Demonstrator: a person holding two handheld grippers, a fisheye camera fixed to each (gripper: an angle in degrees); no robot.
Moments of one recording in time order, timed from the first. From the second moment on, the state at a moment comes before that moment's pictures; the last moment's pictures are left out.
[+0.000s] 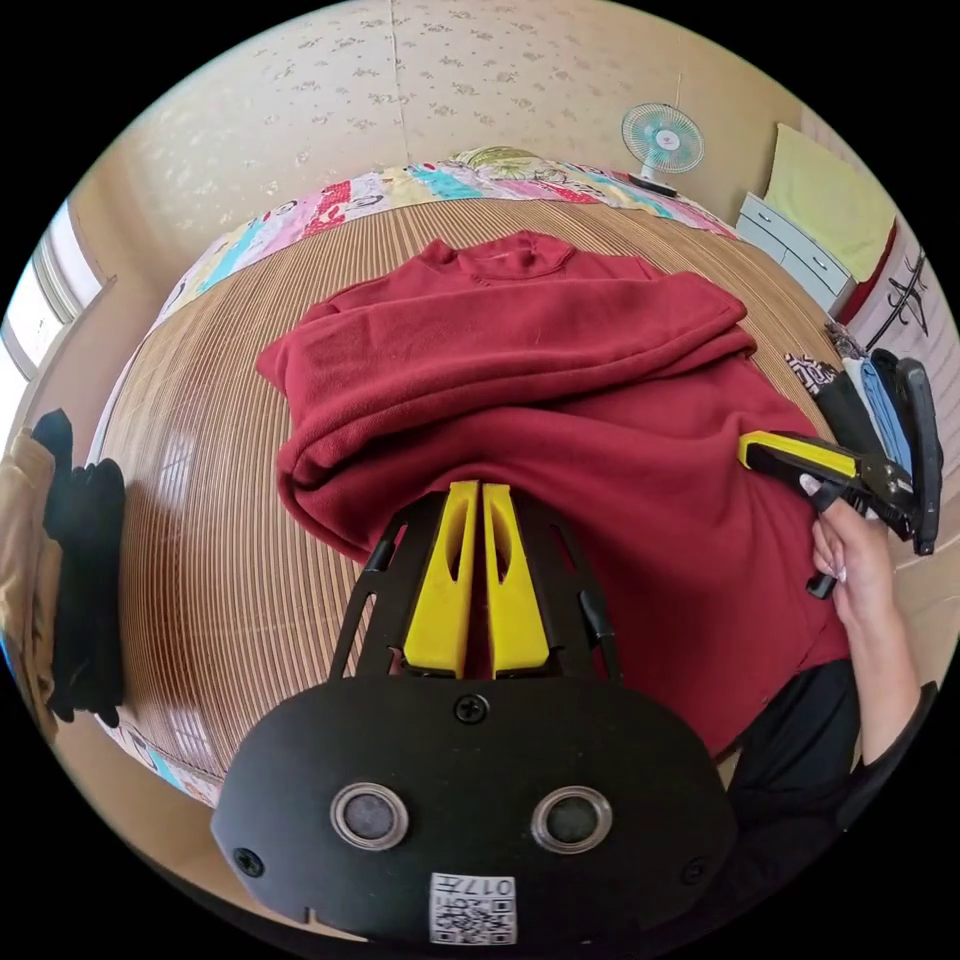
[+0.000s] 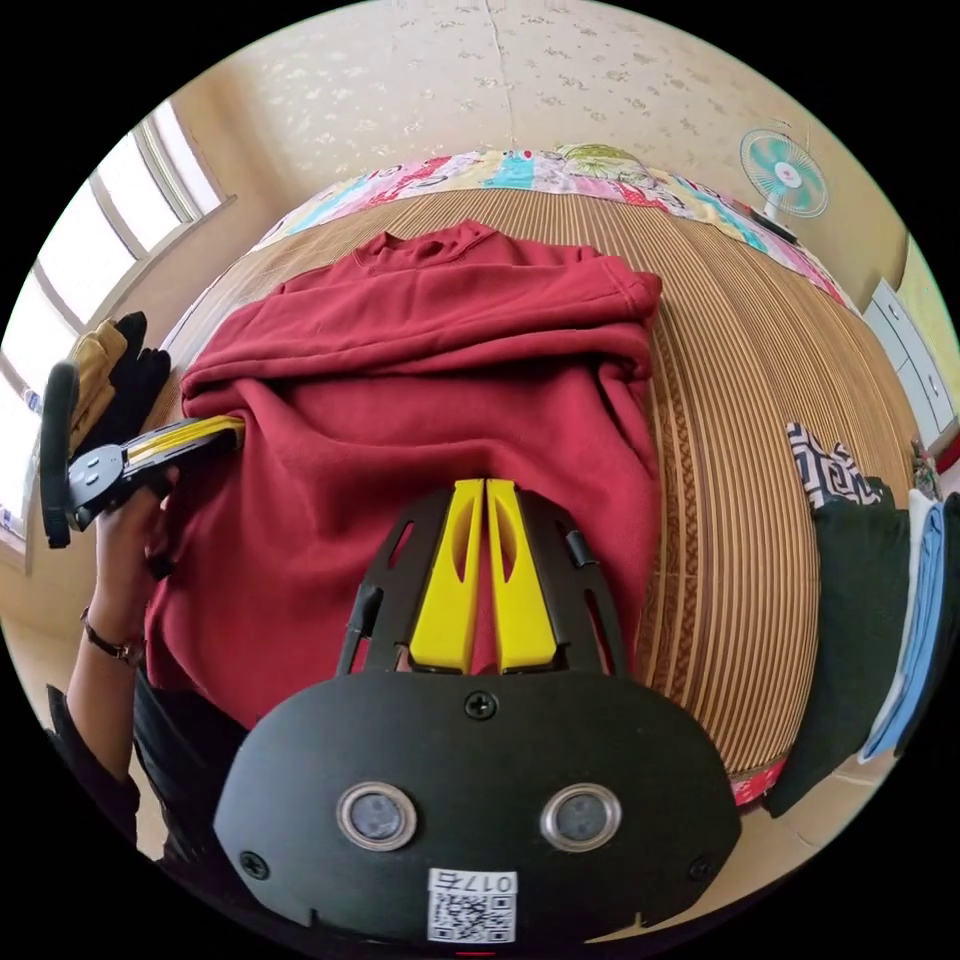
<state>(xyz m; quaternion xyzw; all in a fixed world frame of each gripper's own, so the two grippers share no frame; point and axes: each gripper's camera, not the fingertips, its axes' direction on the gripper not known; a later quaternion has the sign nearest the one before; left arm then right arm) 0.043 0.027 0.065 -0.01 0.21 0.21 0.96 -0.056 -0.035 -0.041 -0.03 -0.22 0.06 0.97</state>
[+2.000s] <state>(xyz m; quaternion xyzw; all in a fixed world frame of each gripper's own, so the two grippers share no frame) -0.544 0.124 -0.111 0.05 0.78 -0.04 0.62 0.215 0.140 -0.431 0.10 -0.68 0.20 0.70</state>
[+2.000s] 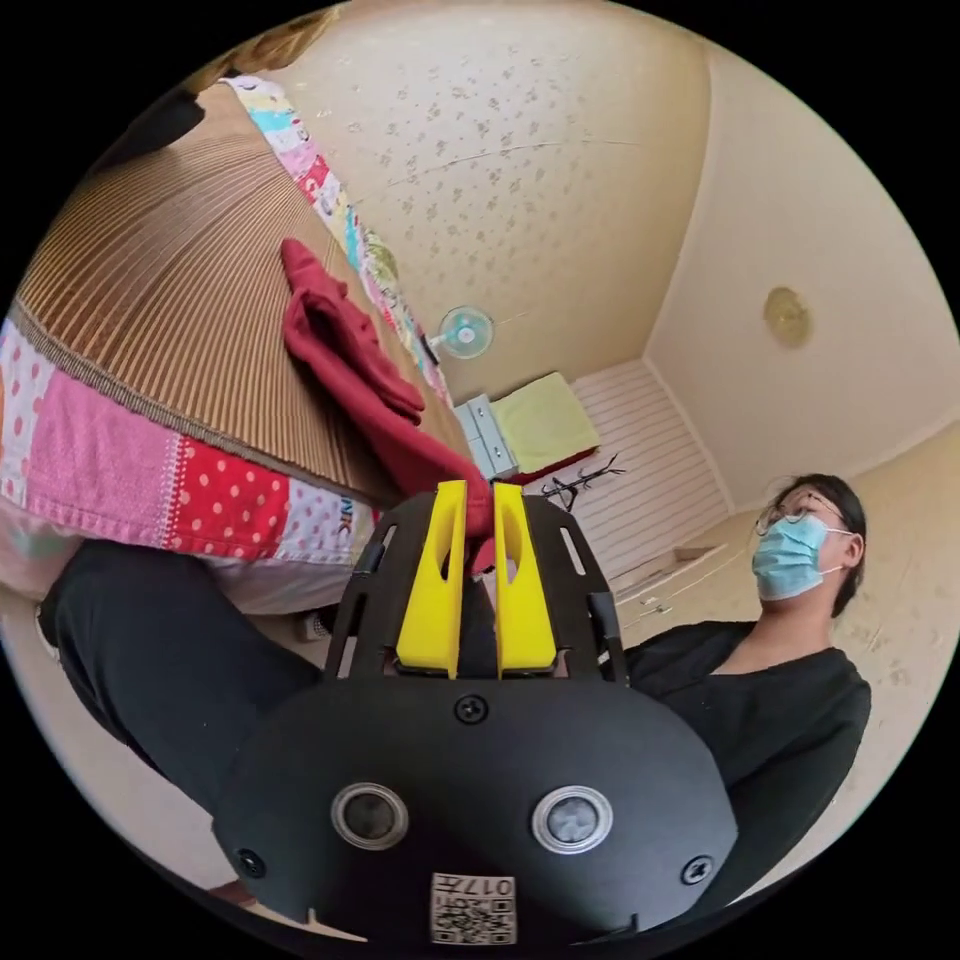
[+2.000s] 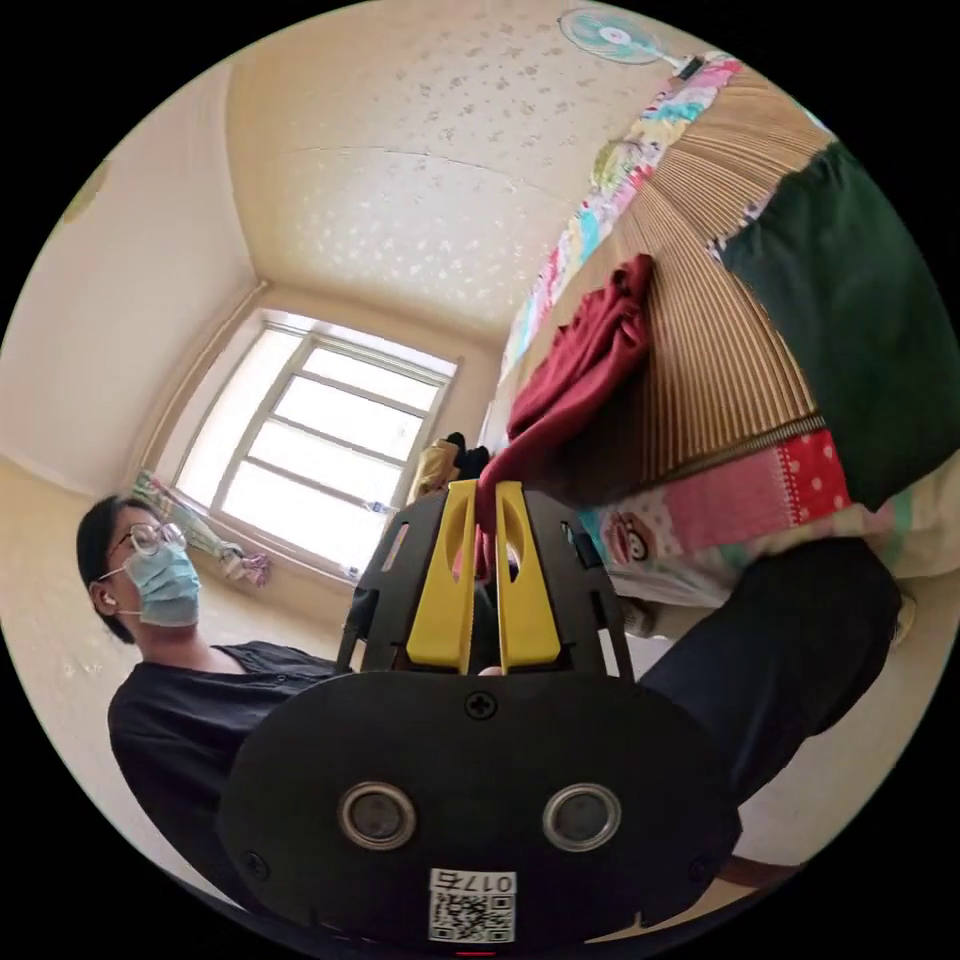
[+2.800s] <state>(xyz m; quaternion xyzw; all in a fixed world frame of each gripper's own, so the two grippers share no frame) -0.420 -0.090 -0.083 0.06 0.60 -0.22 0.76 0.149 -0.078 -0.297 0.12 -0.47 0.31 0.82</state>
